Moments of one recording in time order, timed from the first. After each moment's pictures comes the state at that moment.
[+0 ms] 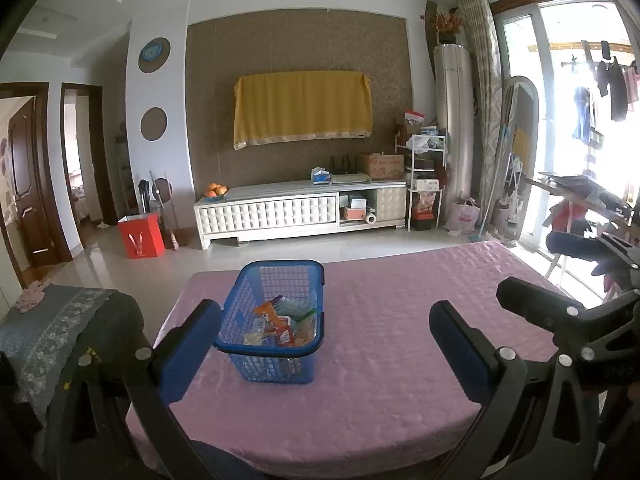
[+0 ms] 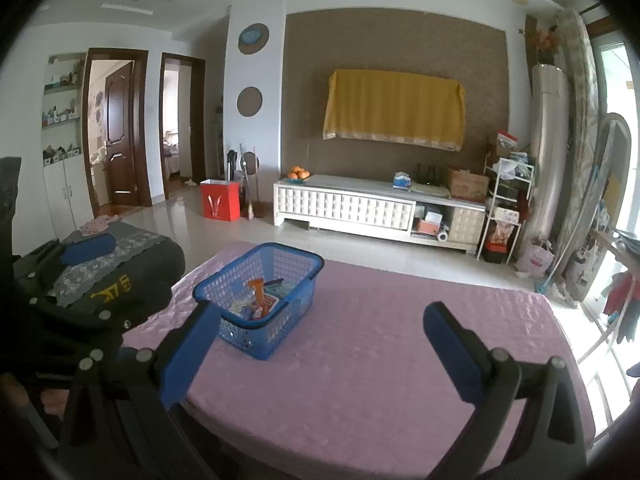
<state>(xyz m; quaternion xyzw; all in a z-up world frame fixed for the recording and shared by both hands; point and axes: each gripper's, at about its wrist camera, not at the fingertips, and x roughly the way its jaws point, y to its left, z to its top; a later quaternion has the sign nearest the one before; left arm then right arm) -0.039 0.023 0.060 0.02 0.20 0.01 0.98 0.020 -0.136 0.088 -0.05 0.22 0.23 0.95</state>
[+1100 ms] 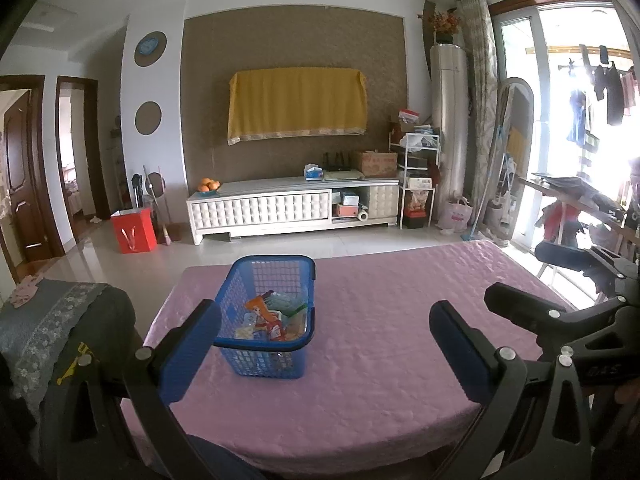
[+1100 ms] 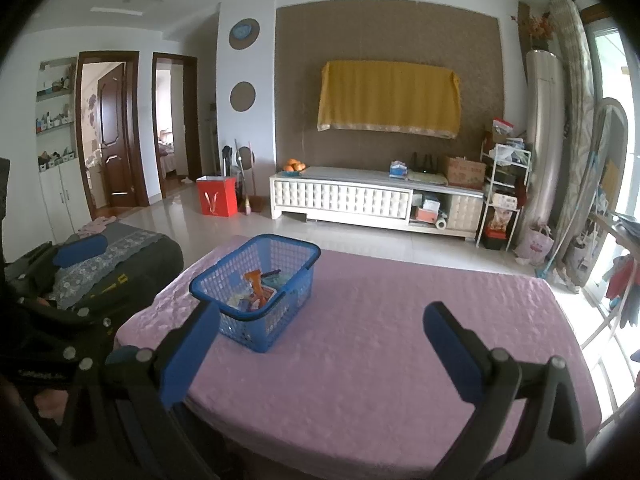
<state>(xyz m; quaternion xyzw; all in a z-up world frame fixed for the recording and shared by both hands) -0.043 0.019 0.061 0.01 0.21 0.00 0.98 0.023 -0.141 0.084 -0.04 0.24 0.23 0.94</state>
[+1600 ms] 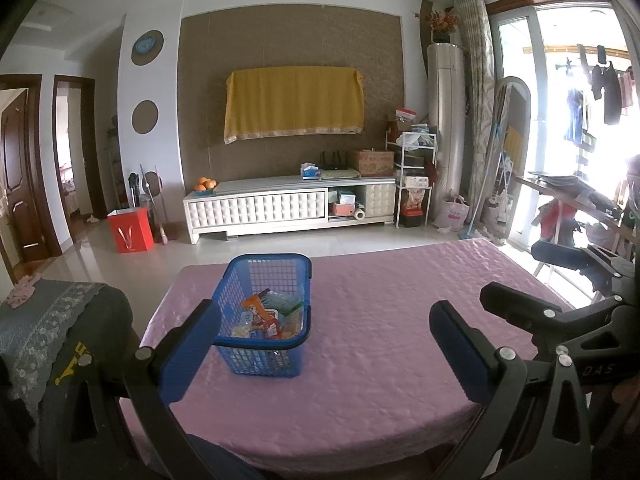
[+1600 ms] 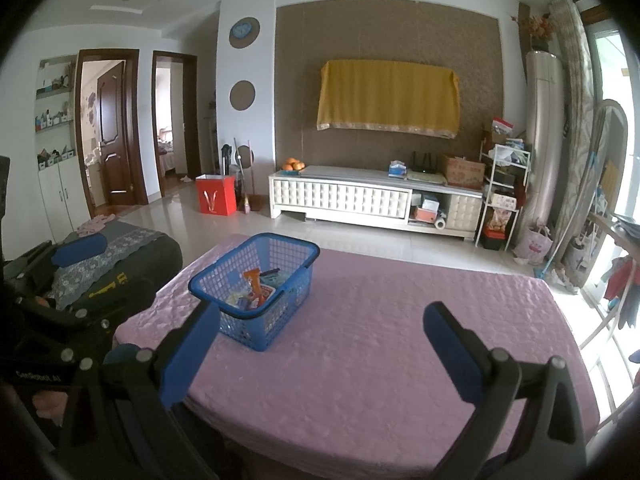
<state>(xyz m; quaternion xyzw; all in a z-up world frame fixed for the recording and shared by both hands) -0.045 0.020 0.061 0.02 0.21 -0.01 0.98 0.021 -0.140 0.083 -0.04 0.24 0.22 0.94</state>
